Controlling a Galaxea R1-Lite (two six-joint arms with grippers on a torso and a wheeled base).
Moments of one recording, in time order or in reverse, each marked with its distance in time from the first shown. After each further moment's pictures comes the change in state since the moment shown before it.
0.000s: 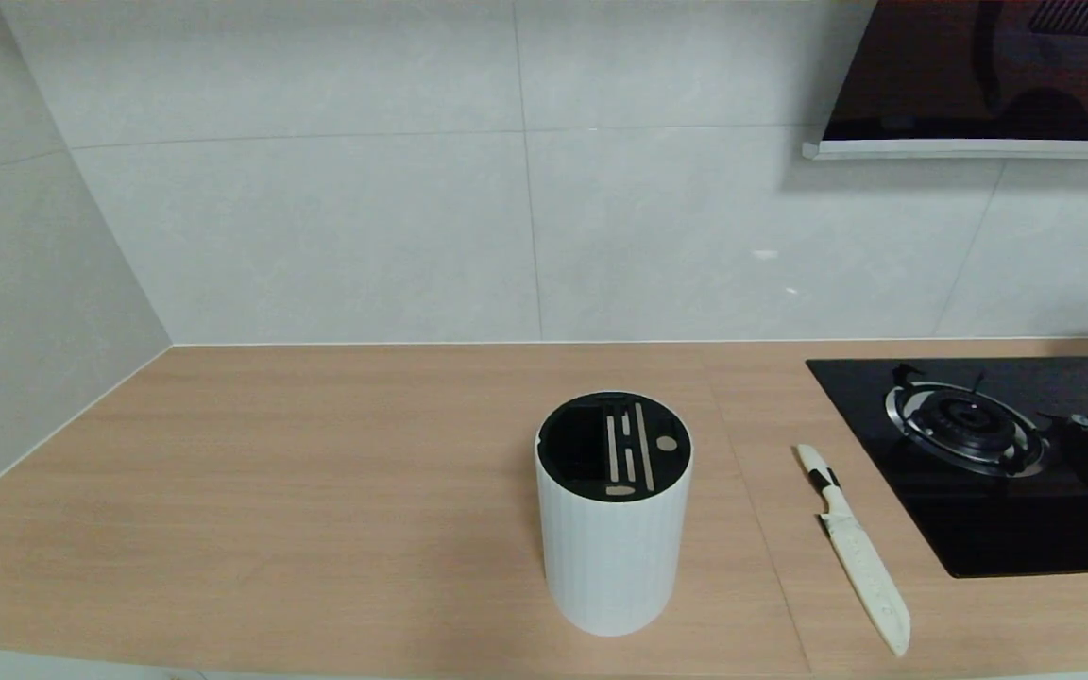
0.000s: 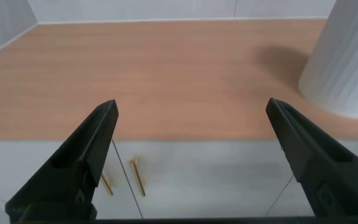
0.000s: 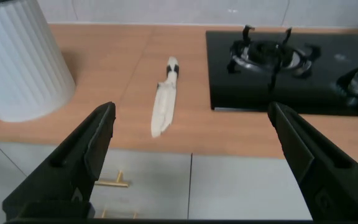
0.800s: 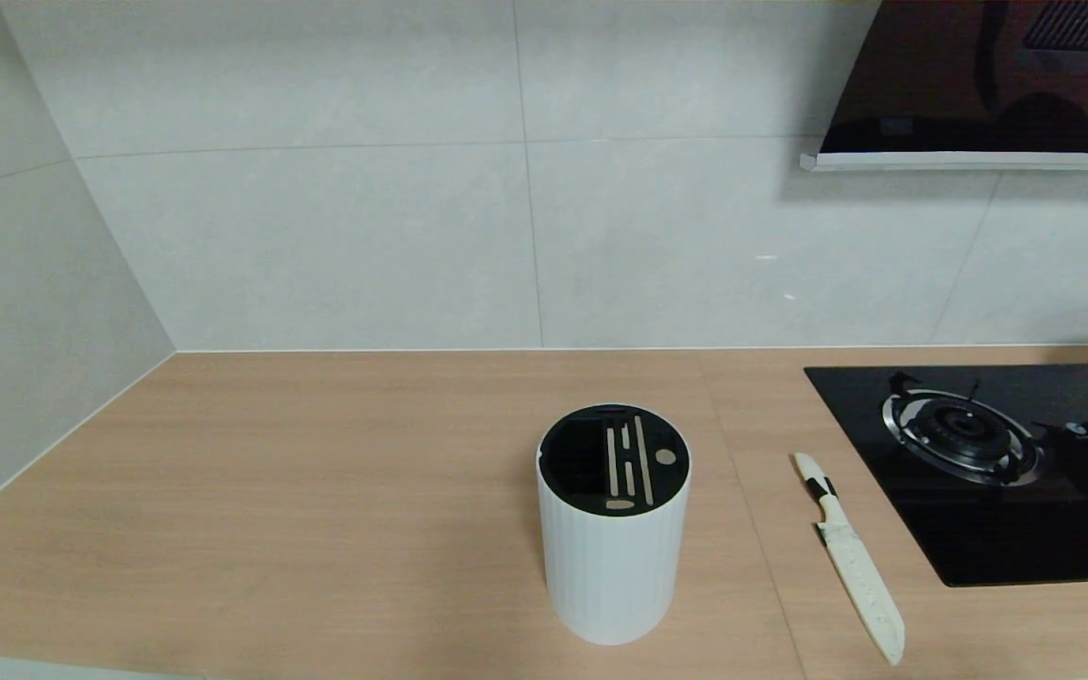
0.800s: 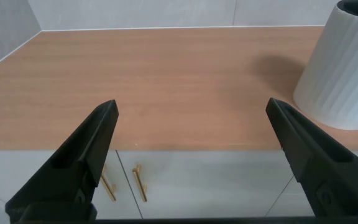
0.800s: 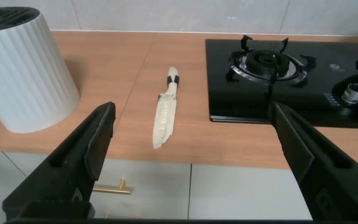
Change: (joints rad) left arm 0.000 0.000 0.000 0.000 0.000 0.000; right arm 0.000 0.000 0.000 0.000 0.000 -0.011
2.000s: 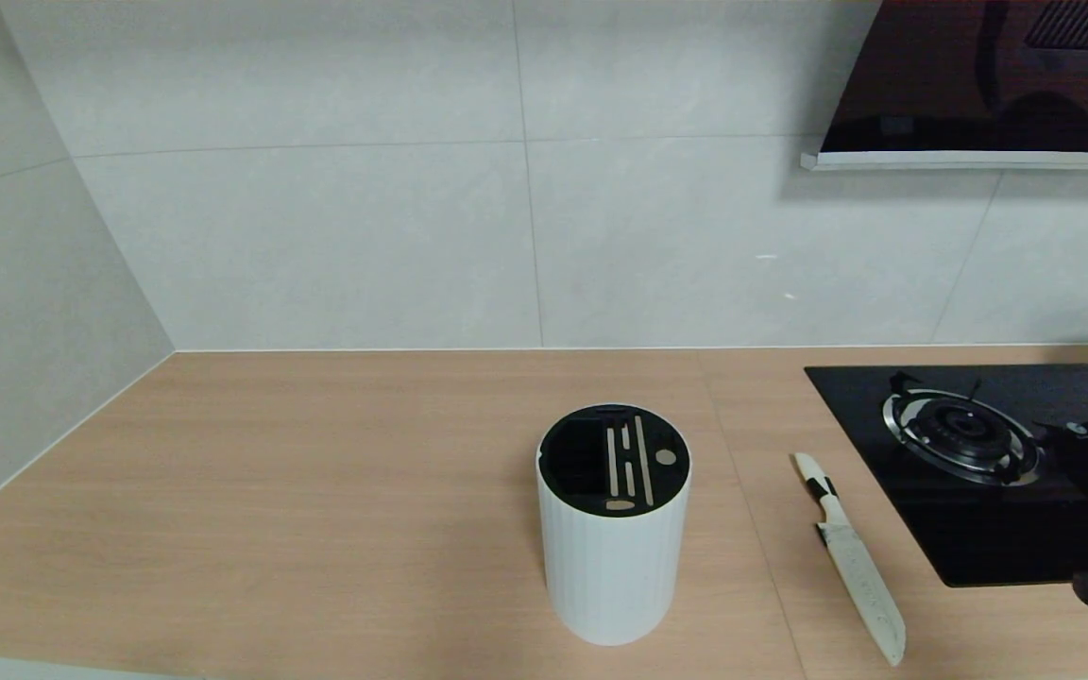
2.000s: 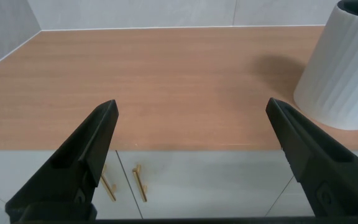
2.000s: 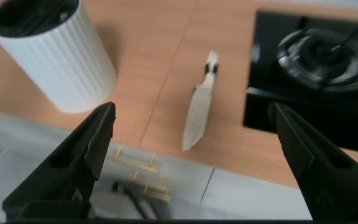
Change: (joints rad) left arm 0.000 0.000 0.000 0.000 0.000 0.000; right arm 0.170 0.794 -0.414 -0.030 0.041 0.005
